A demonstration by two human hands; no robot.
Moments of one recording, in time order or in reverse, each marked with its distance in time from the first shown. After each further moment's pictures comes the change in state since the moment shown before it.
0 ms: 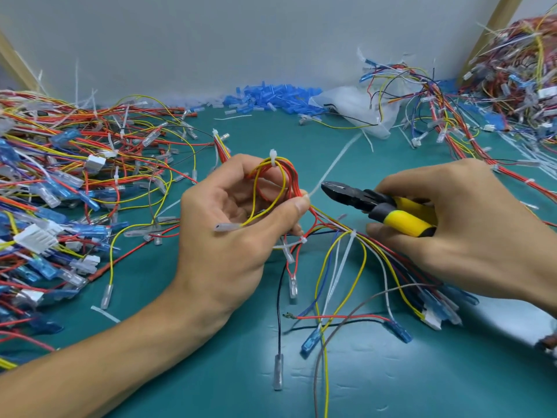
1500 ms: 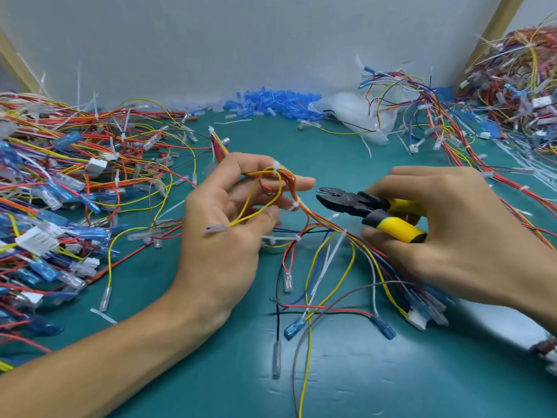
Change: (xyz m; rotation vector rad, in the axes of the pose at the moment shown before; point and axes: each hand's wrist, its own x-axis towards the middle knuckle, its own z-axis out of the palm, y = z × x) left_hand 0.004 -0.005 -0.007 -0.004 -0.099 -0.027; right_hand 0.002 -0.001 0.003 0.014 0.050 -0.051
